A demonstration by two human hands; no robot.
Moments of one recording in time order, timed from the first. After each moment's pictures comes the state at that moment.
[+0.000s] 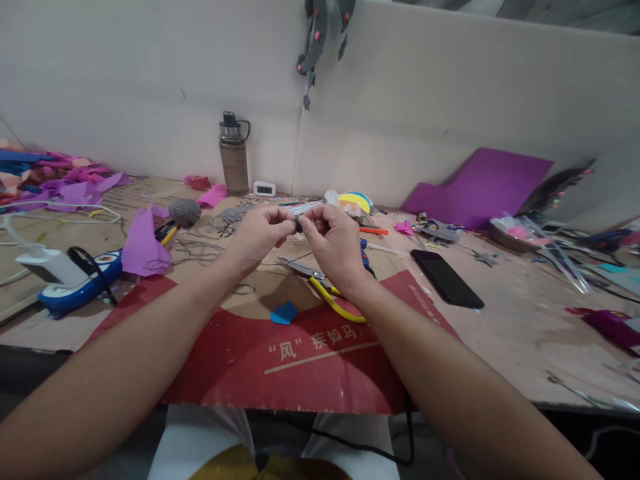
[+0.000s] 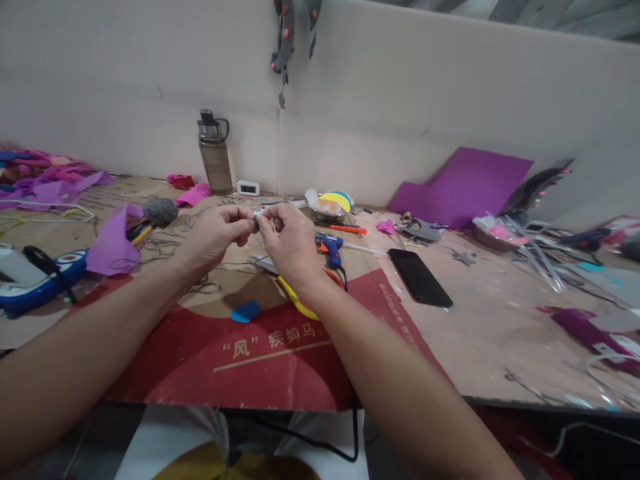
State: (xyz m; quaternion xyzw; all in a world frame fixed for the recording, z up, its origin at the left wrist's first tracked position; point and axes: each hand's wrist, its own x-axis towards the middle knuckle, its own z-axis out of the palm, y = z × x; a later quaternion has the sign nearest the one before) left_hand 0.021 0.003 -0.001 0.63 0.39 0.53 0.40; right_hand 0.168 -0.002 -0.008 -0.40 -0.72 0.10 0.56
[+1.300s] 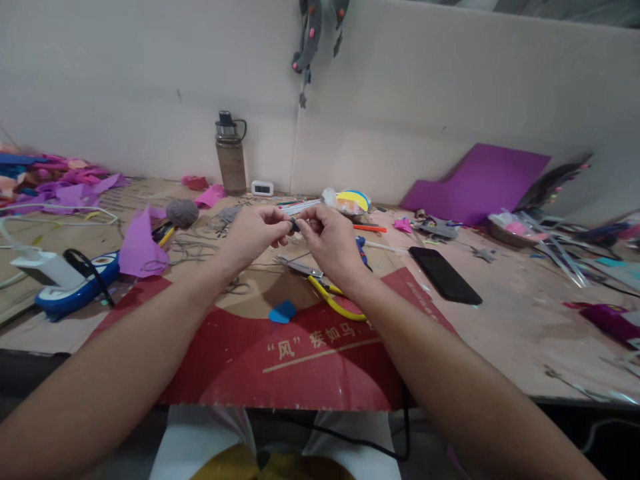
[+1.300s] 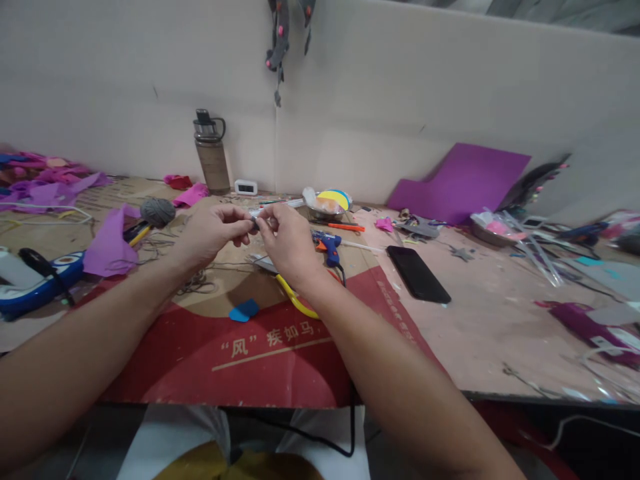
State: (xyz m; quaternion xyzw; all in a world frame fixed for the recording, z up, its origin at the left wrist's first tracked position) left_hand 0.015 0.008 0.000 0.67 0.43 0.49 0.36; right_hand 0.172 0.003 -0.009 -0.40 -0.75 0.10 0.52
